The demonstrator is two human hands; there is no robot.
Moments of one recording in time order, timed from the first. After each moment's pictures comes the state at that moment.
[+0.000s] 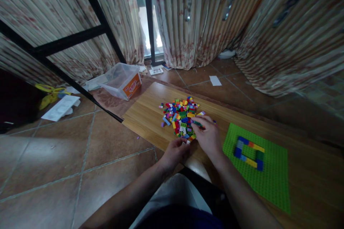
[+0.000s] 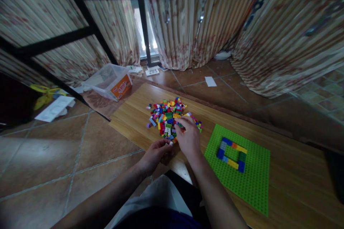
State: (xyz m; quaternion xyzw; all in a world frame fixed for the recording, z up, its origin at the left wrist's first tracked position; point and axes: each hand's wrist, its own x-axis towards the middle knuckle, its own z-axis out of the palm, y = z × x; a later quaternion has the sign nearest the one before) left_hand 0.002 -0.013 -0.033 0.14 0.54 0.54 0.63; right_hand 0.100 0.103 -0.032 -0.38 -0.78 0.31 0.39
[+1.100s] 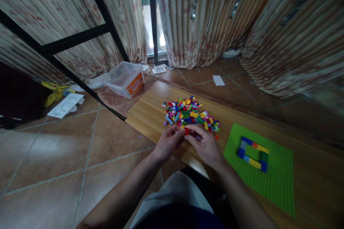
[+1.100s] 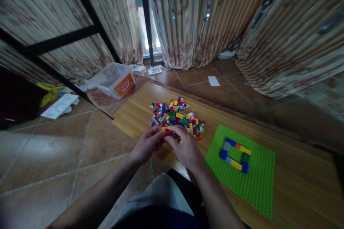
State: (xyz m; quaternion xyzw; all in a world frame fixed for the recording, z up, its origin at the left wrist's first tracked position) left_hand -0.030 -0.009 -0.001 0.21 0.52 0.60 0.57; right_hand 0.103 0.070 -0.018 -0.29 -0.77 0.48 0.29
